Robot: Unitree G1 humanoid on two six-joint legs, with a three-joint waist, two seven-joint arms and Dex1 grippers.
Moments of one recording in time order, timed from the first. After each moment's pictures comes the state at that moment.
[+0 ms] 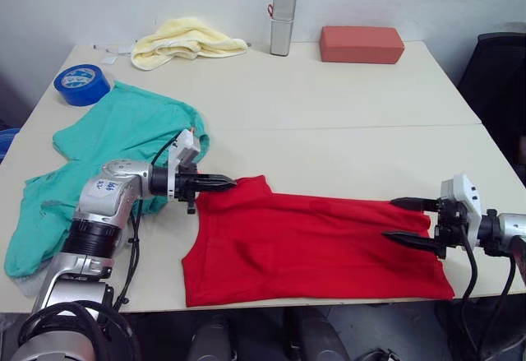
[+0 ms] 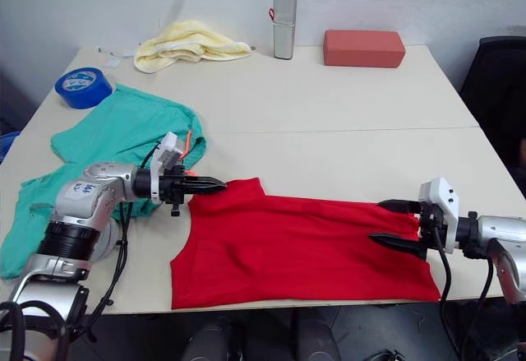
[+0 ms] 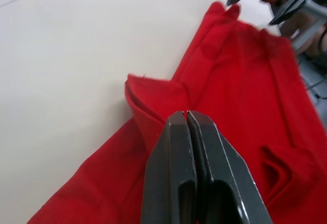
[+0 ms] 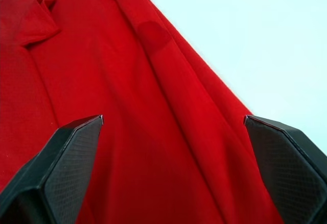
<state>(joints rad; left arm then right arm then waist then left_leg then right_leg) -0.65 0.65 -0.07 0.26 -0.43 0.58 -1.24 -0.10 -0.94 -0.17 0.12 0.55 0.26 1.30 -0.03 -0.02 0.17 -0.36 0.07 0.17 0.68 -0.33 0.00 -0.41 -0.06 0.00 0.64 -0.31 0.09</state>
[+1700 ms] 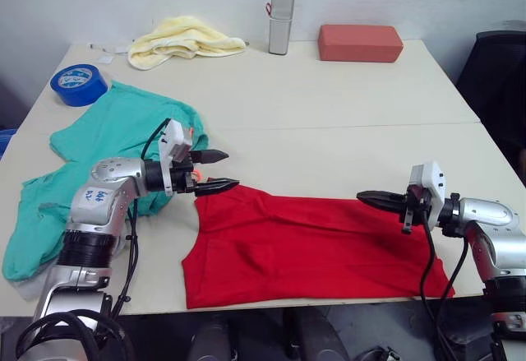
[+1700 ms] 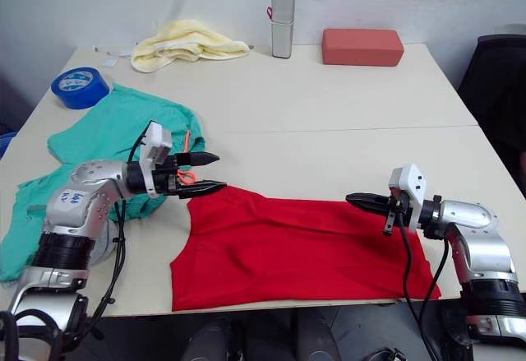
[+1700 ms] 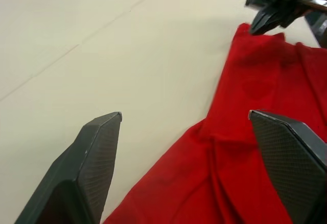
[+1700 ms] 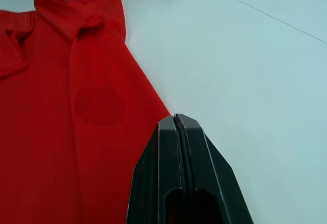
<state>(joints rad) -0.59 0.61 -0.03 0.21 -0.42 0.48 -1.08 -0.28 -0.74 -0.12 0.21 0.42 0.10 1.27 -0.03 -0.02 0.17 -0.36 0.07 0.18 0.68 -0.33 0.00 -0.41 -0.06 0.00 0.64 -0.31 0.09</state>
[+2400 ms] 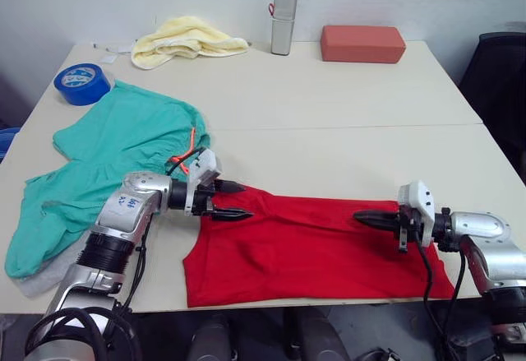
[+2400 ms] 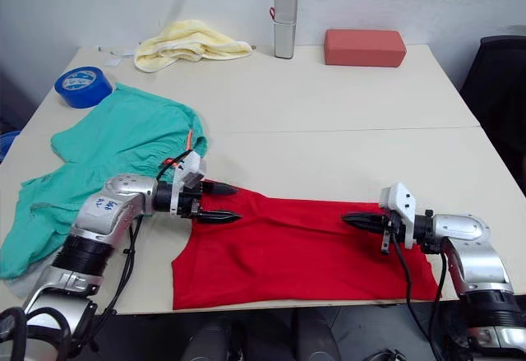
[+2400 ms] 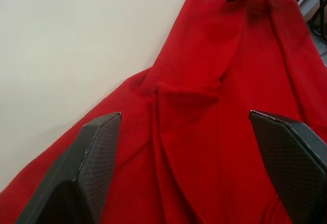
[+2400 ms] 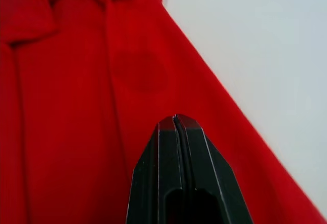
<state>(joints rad) -0.58 0.60 -0.18 0.16 -0.34 0.58 -1.13 -0.22 -0.74 -0.08 0.25 0.33 0.06 1.28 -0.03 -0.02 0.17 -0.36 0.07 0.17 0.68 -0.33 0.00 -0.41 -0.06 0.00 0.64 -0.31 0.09</state>
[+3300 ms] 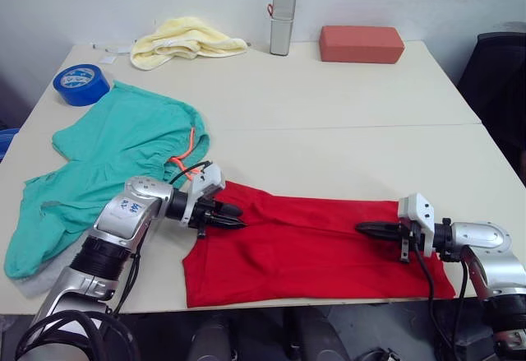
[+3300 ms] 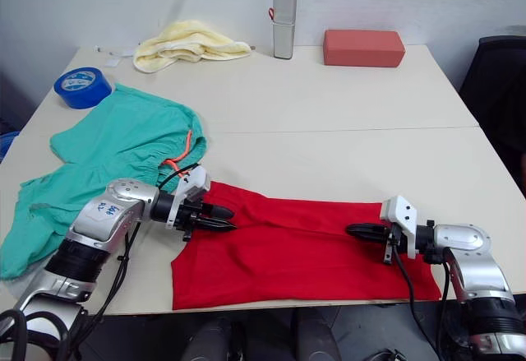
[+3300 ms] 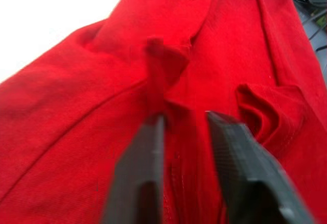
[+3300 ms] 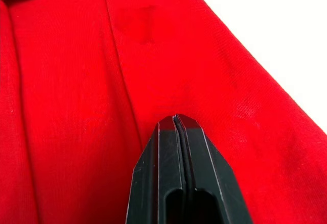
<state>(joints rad) -0.54 0.64 -0.24 0.08 -0.31 0.56 -1.21 -0.17 -0.74 -0.08 0.26 0.32 -0.01 1.31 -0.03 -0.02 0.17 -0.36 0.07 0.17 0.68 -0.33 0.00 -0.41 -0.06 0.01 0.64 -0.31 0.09</state>
